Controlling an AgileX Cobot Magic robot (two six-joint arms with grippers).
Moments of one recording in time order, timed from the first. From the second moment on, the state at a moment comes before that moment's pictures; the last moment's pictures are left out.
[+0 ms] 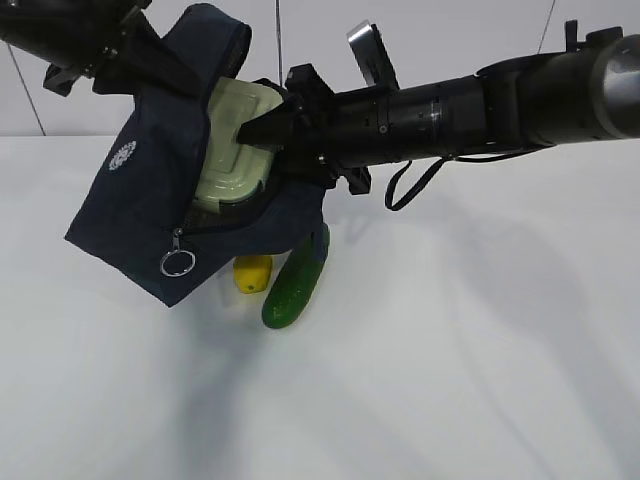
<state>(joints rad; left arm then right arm) -0.19 1.72 -1.46 -0.91 0.98 0.41 0.36 2.03 -1.40 1.68 0.82 -0.86</state>
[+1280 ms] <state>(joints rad) -0.19 1.81 -1.46 -0.93 0.95 0.41 0.44 2.21 -1.50 1.76 0.79 -0.88</state>
